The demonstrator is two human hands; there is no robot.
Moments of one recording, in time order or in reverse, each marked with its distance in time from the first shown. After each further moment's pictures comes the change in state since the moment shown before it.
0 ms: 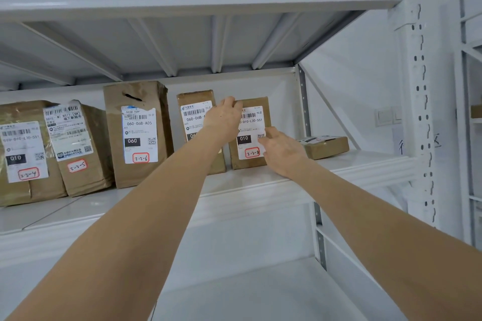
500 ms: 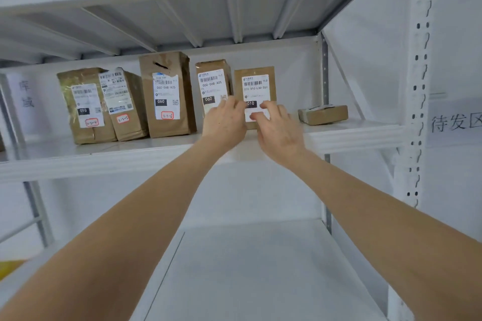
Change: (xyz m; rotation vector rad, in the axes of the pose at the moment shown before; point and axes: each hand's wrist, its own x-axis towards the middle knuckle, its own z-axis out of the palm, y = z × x) left_hand -0.131 0.057 -0.035 -0.015 0.083 -0.127; right_hand -0.093 -0.014 -0.023 0.153 0.288 -0.144
